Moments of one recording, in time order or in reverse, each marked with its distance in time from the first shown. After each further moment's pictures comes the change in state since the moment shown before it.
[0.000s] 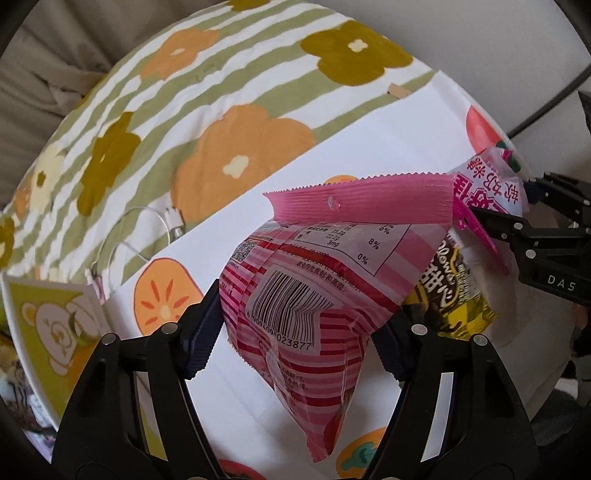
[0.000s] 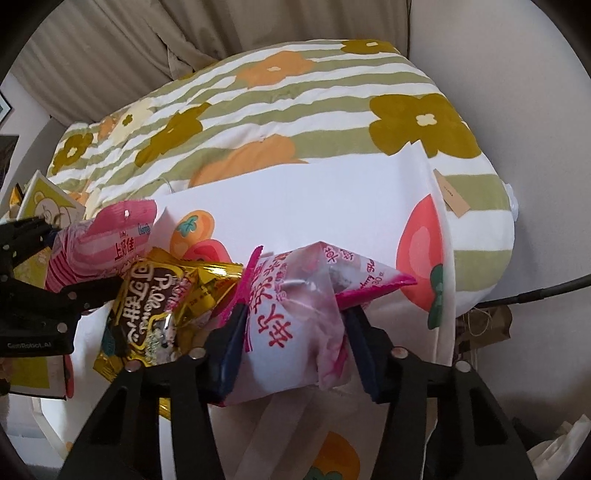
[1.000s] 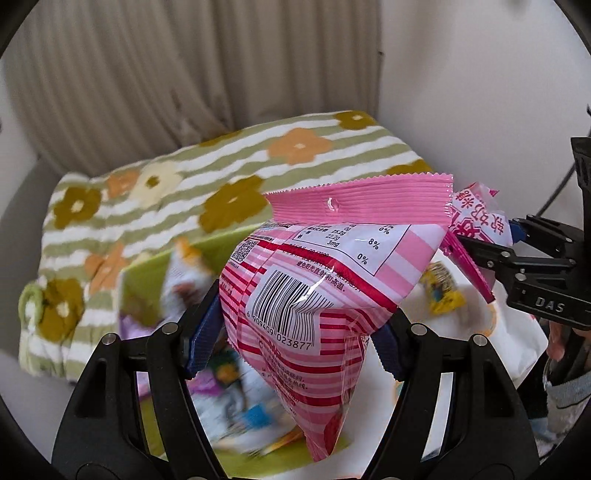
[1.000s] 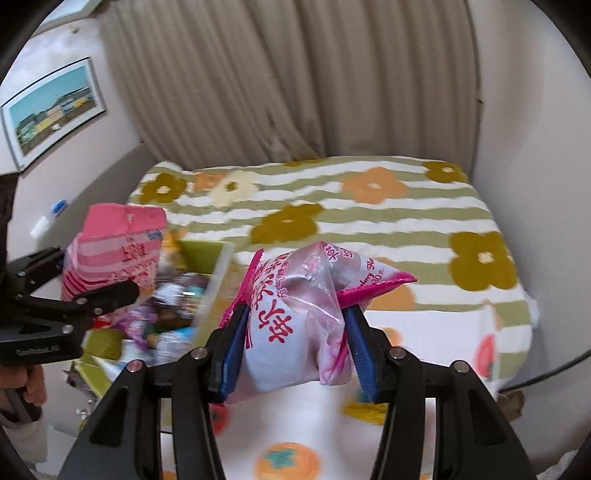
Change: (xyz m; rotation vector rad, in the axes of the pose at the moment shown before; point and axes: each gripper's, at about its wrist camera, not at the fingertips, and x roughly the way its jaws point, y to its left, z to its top) left arm -0.255 0.144 -0.170 -0.287 -0.422 0.130; right arm -0.168 0.212 0.005 -0.220 -0.352 0.172
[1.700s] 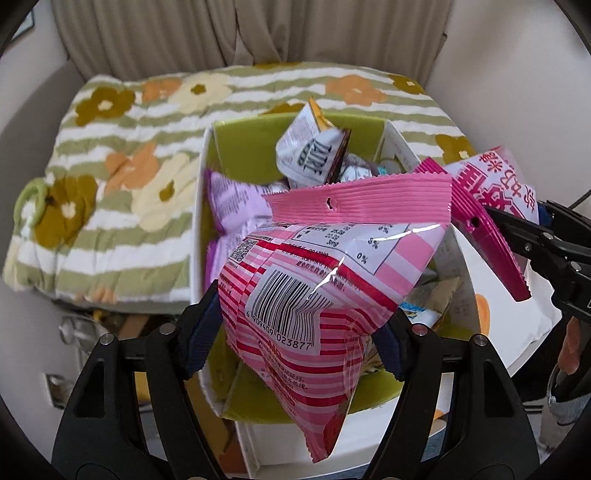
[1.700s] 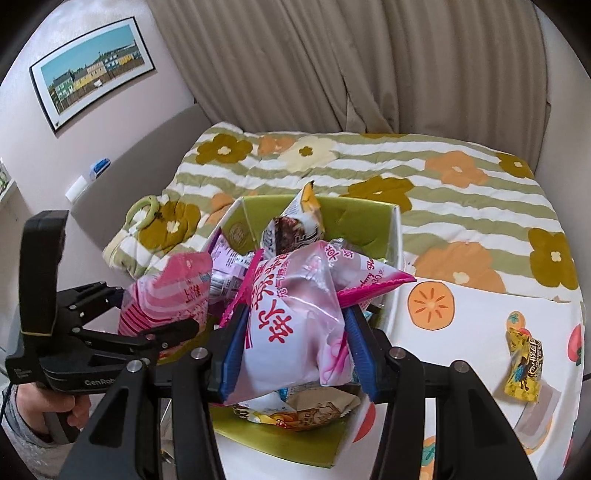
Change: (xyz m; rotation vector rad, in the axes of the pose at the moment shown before) left arm 0.025 0.146 -0.117 -0.202 0.191 -0.023; right arm 0.067 0.164 -0.019 -0.072 0.124 0.124
